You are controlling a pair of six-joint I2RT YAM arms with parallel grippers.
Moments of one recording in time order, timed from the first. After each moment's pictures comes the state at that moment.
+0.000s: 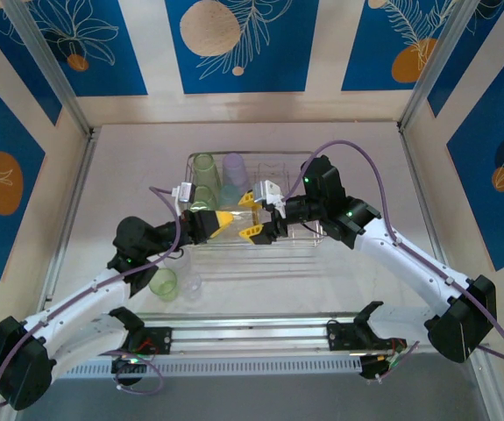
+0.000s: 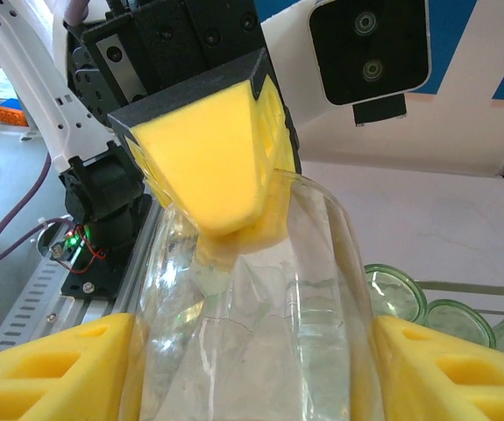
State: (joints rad) left arm -0.61 0.92 0.48 0.75 0.71 -1.37; right arm 0.68 1.19 1.05 -0.27 -0.86 -0.42
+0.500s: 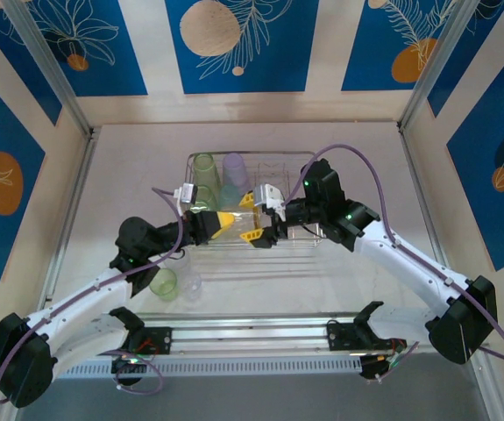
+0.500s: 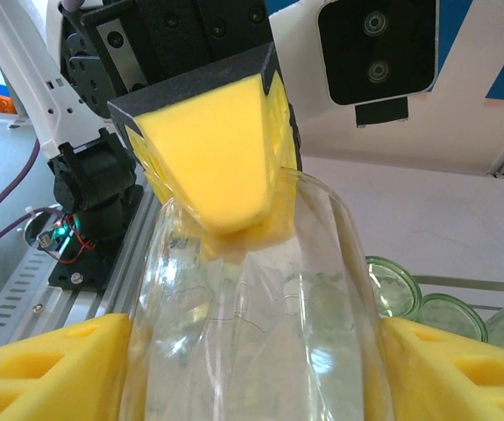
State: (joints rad) left arm -0.61 0.94 0.47 0.77 0.71 -1.39; right arm 0.67 1.18 1.01 -0.25 -0.84 -0.45
